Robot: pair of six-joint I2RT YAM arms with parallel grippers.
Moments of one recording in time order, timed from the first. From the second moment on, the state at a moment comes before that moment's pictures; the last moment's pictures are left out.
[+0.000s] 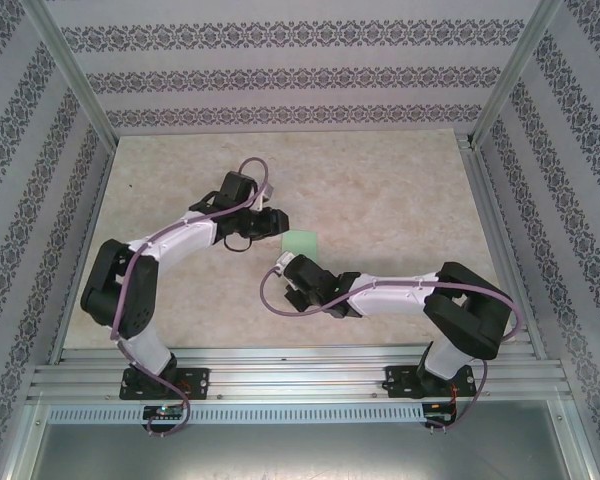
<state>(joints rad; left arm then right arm) -0.46 1.72 1.15 -0.29 0.51 -0.63 1.02 1.61 0.77 -0.07 0.19 0.06</state>
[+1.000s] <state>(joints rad) -0.56 2.15 1.44 -0.36 0.54 -0.54 0.66 1.66 0.70 0.08 -0.32 0.27</state>
